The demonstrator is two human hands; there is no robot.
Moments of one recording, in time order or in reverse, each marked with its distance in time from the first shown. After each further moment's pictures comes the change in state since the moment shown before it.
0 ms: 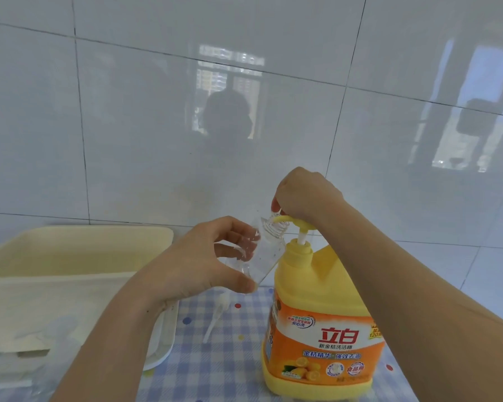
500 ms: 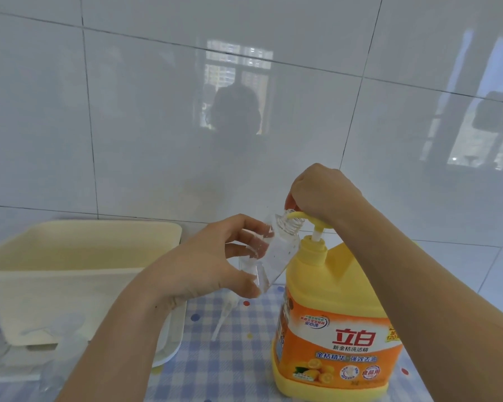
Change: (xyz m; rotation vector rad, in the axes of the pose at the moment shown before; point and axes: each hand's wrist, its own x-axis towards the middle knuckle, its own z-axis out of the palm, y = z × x) left_hand 0.005 -0.009 -0.002 -0.050 -0.059 0.008; right_hand 0.000 0.003 0.005 0.034 0.012 0.026
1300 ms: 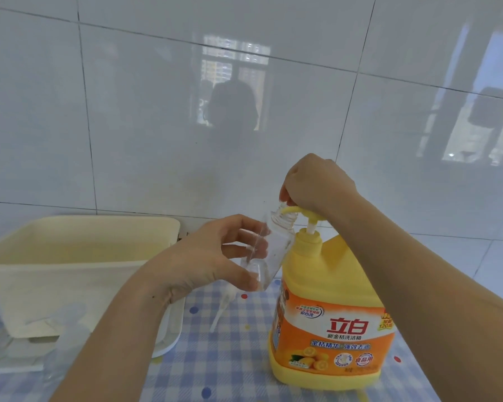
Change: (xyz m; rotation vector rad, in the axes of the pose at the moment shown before) left_hand 0.000 -0.001 0.004 -0.058 -0.039 -0.082; right_hand -0.010 -0.007 -0.004 0.043 0.052 0.007
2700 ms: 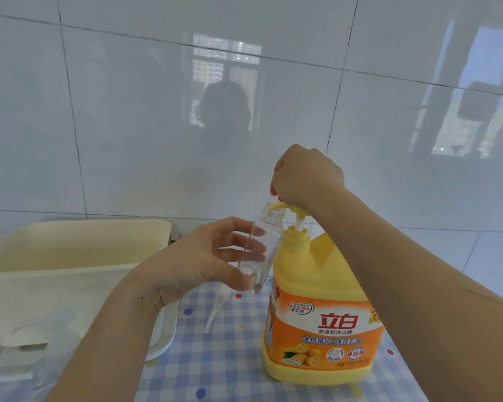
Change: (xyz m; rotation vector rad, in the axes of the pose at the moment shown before) left_hand 0.004 -0.004 0.001 -0.119 -0.077 0.014; right_hand 0.000 -0.004 -0.004 -0.076 0.063 -0.036
